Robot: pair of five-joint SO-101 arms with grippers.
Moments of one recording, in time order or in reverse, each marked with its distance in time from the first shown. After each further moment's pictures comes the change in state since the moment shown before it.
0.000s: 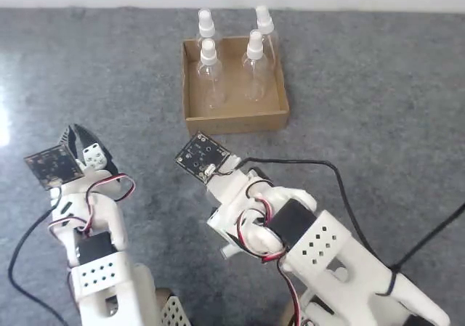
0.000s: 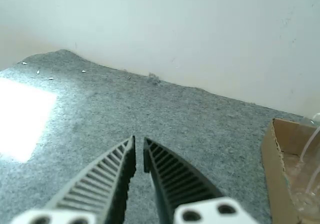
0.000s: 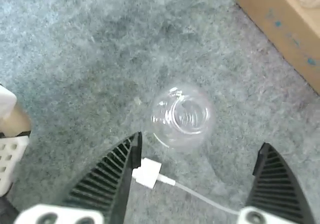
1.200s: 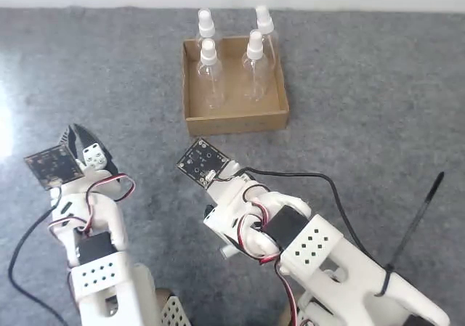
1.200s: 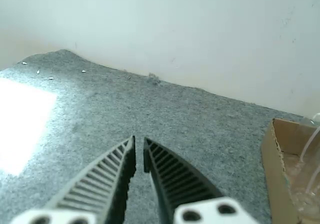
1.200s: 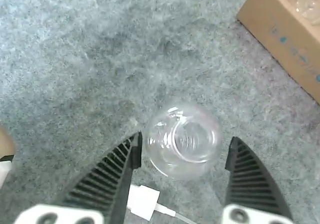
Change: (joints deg) left arm 0.0 0.0 0.0 0.0 0.0; right arm 0.0 0.0 9.7 -13.8 -0.1
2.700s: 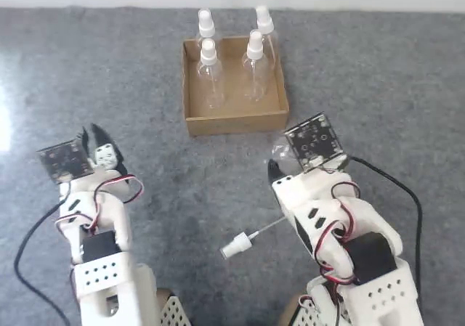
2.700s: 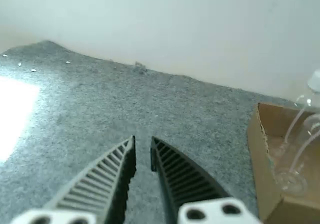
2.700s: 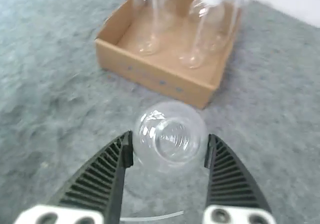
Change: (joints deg) left arm 3.3 0.0 0.0 3.2 -0.7; right arm 26.8 -29.4 -1.0 11.9 1.8
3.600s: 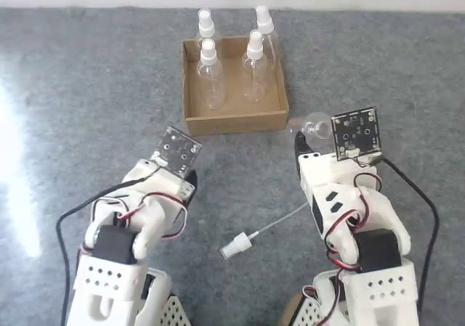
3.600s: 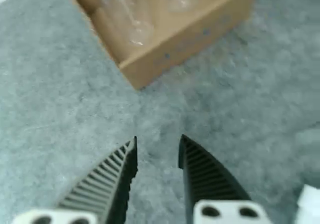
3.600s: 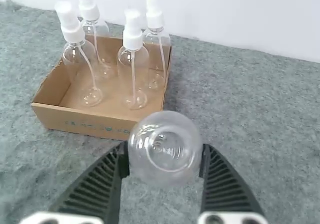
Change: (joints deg) left arm 29.7 0.0 -20.4 52.0 -23.2; right arm 11.7 0.0 3.6 -11.0 -2.8
